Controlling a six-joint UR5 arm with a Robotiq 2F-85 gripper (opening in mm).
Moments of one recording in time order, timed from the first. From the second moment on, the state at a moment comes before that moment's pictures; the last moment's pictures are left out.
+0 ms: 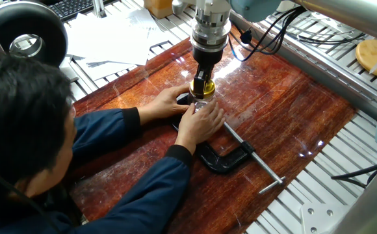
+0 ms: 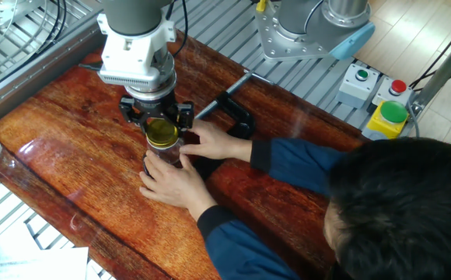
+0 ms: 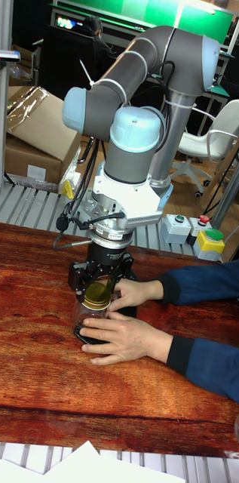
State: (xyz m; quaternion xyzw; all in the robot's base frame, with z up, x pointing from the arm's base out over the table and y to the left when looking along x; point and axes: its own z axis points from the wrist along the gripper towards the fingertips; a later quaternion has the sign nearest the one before) arm 0.536 -0.011 0.078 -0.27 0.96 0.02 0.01
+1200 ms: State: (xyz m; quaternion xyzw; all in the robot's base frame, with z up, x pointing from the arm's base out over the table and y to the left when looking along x) arm 0.537 -0.004 0.084 -0.31 0.95 0.04 0.02
